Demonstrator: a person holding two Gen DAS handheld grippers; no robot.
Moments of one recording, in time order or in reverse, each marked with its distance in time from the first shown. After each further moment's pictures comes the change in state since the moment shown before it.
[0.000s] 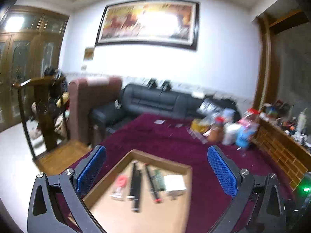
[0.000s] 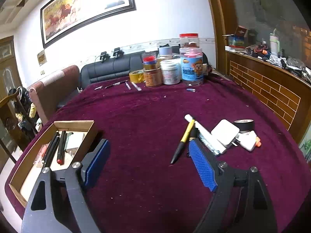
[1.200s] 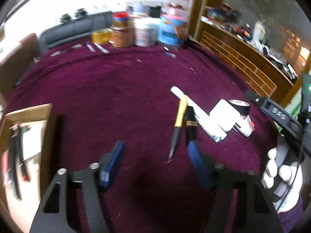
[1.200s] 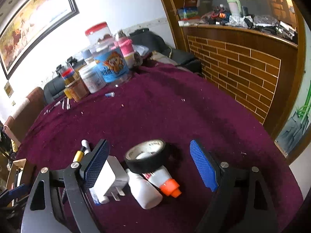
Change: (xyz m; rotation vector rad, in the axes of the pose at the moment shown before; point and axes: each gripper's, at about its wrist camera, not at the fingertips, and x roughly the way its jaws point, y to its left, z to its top) left arm 0.142 -0.229 -0.112 0.335 0.700 -0.412; right arm 0.063 -0.217 0.037 0.272 0.086 -0.130
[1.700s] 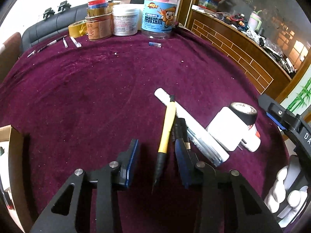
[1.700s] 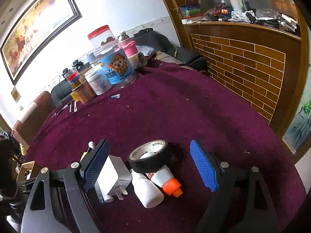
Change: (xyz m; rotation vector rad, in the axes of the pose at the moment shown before) left arm 0.047 -0.009 0.027 0.024 0.068 -0.063; right arm -0.002 -0.008 0.004 0.031 -0.002 0.064
